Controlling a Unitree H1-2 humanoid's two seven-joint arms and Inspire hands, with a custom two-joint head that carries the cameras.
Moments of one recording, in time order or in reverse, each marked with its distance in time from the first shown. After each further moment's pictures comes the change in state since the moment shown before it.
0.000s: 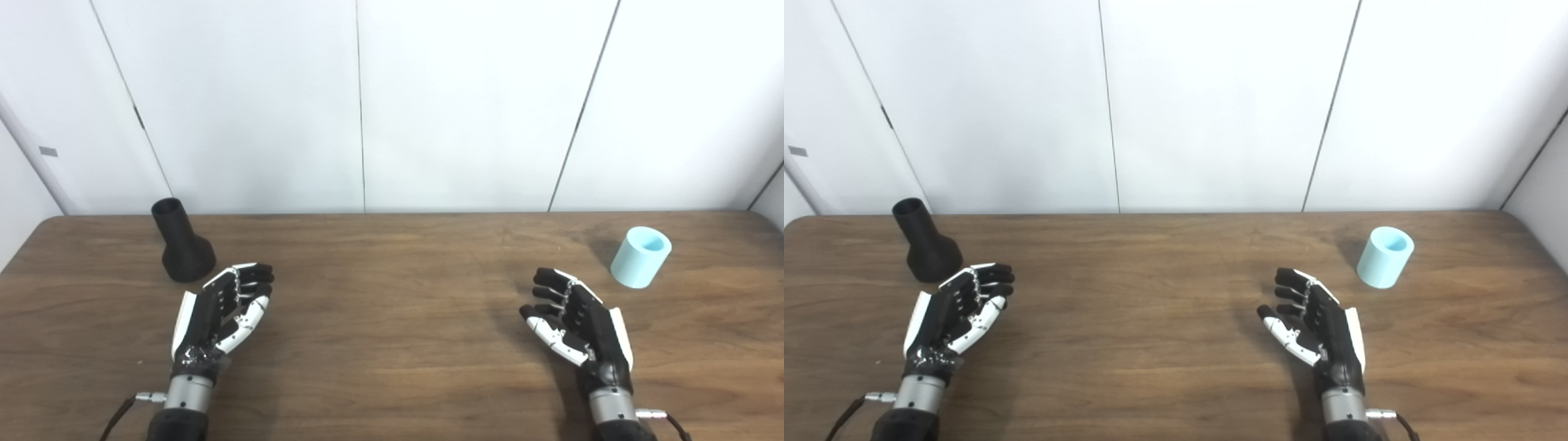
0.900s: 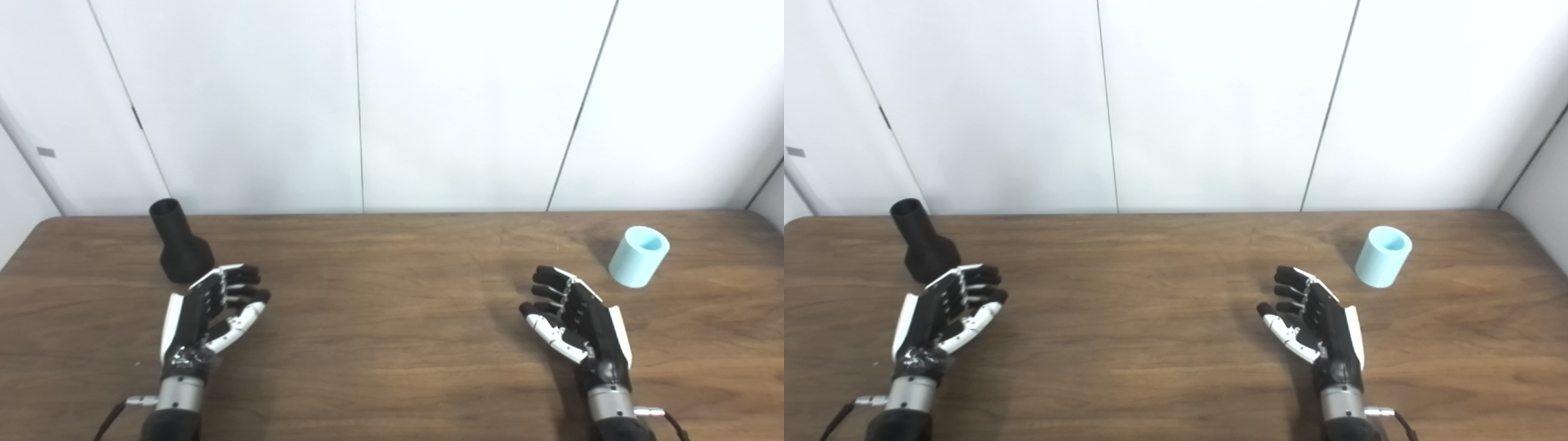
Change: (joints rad) left arm 0.016 0.002 0.066 -0.052 -0.042 0.188 0.027; right arm -0.017 0.008 -0.002 0.015 0.015 -0.002 -0.003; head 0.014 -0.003
